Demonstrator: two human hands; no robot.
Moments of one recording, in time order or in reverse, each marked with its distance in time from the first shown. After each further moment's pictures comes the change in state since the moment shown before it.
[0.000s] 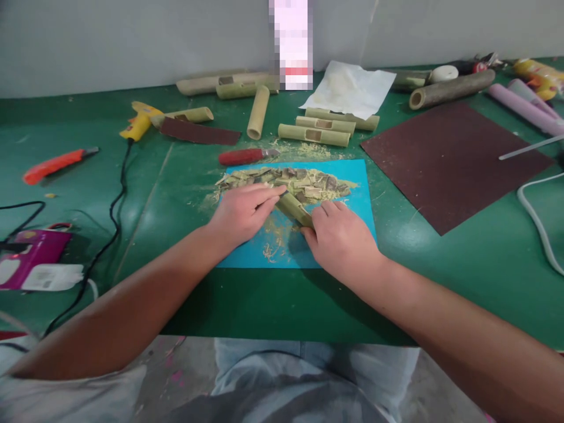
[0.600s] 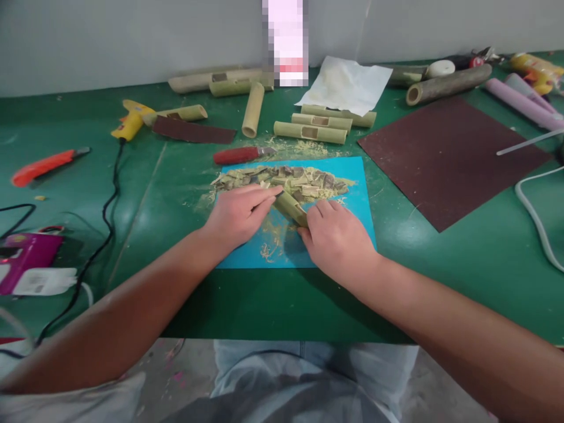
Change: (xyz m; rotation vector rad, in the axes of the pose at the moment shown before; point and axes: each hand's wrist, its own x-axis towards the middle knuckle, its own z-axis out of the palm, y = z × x) left_hand -0.002 0.002 0.001 -0.014 0.012 -0.011; right_hand -0.001 -0.002 0.001 -0.033 0.035 -0.038
